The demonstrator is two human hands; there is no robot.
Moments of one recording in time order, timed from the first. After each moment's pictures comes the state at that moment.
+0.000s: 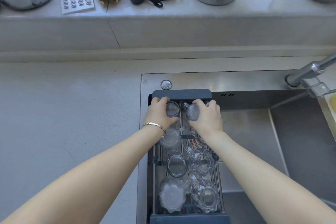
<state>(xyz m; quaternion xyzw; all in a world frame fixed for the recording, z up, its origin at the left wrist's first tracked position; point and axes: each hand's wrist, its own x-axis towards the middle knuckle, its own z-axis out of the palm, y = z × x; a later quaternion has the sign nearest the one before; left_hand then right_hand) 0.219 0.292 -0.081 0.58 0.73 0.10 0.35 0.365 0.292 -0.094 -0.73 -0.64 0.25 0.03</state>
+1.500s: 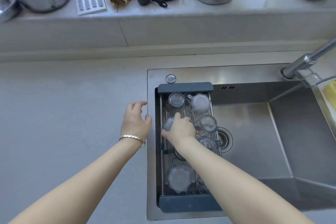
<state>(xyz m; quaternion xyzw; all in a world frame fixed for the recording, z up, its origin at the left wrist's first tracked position) 0.159 0.225 -0.060 0.53 0.77 0.23 0.29 0.283 0.234 -0.087 -0.72 -0.60 0.34 -0.10</state>
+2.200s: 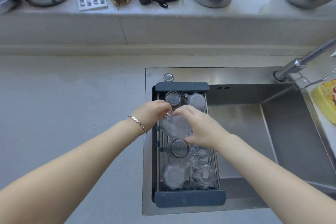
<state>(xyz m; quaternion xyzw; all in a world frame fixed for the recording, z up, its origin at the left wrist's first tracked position) 0.173 0.251 -0.042 0.80 0.52 0.06 0.28 0.358 0.230 -0.029 -0.47 -0.82 0.32 0.00</state>
